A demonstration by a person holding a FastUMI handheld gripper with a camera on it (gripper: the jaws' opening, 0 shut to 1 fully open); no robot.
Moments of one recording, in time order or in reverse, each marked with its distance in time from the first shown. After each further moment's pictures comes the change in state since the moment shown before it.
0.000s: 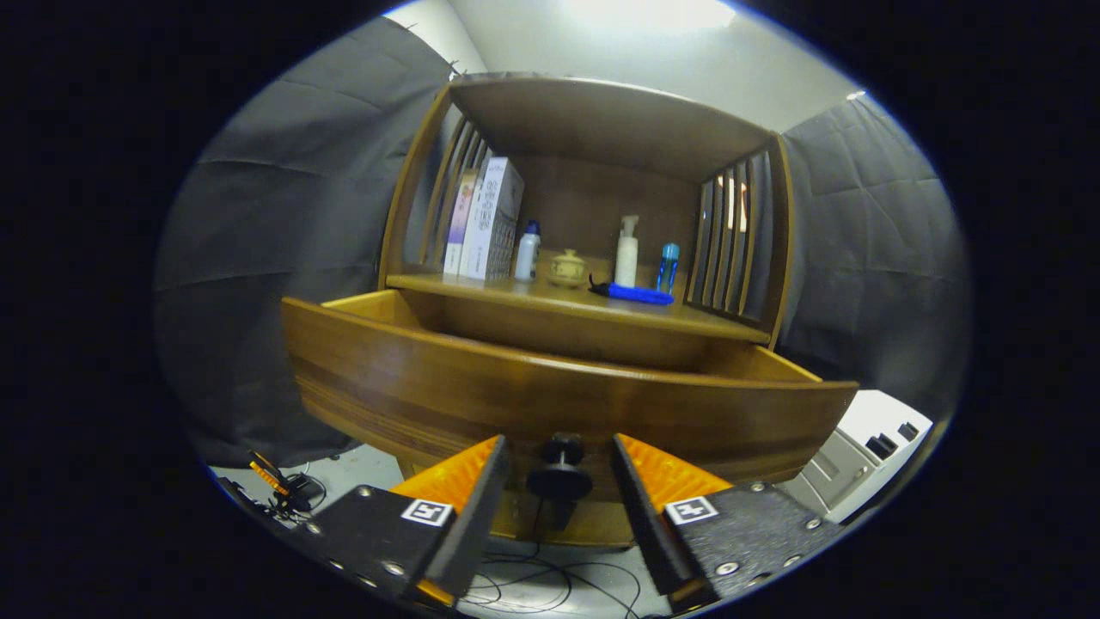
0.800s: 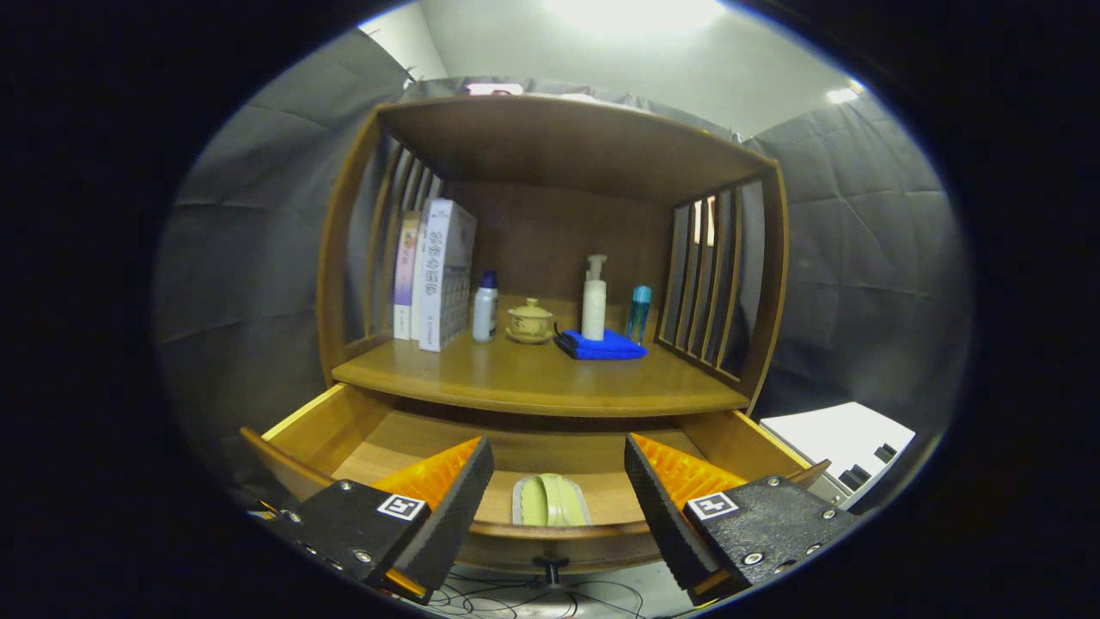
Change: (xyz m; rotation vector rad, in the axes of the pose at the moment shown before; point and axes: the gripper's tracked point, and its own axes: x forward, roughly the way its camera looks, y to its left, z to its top) arm 0.075 -0.021 0.085 0.086 0.087 -0.138
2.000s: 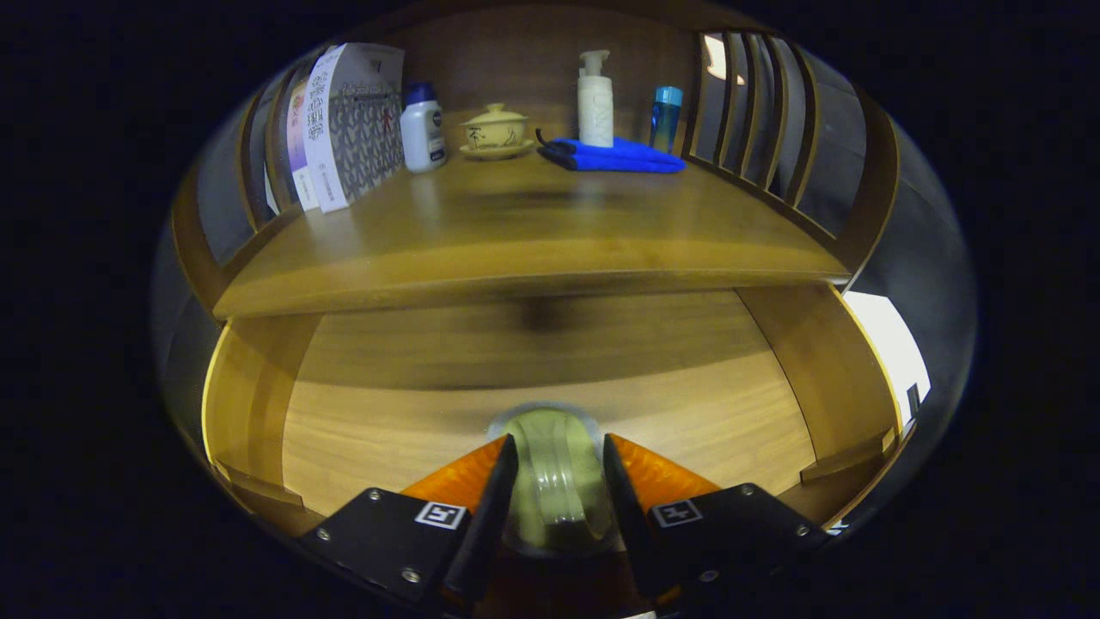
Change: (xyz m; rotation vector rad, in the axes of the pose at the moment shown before) arm 0.078 0.003 -0.107 0.080 0.636 0.026
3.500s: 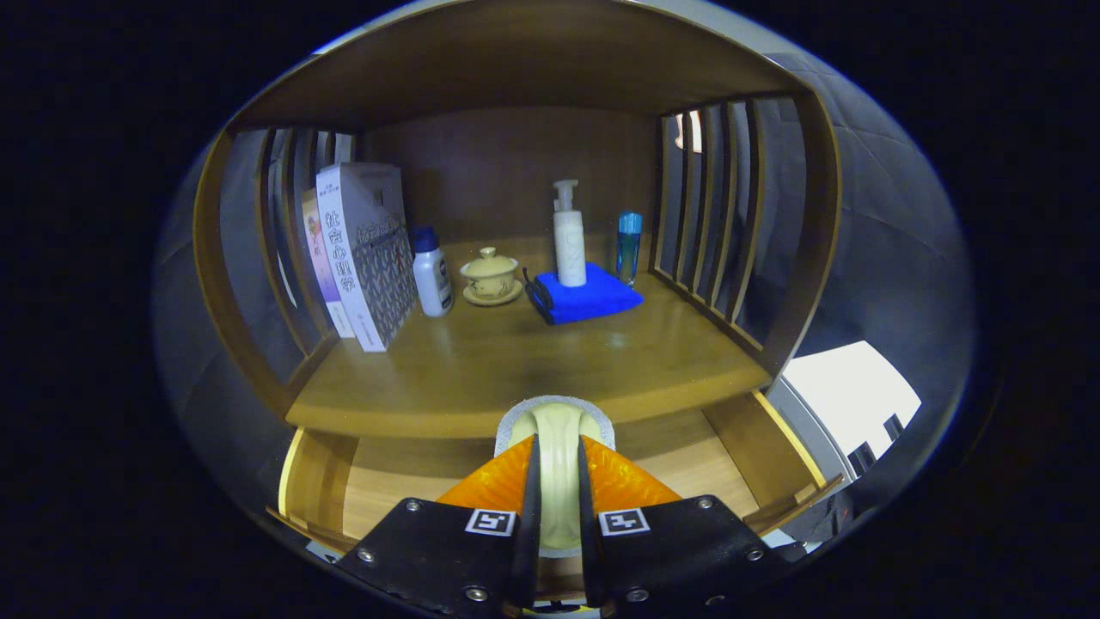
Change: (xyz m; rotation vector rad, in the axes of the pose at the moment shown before) arm -0.094 -0.013 0.113 0.042 -0.357 -0.006
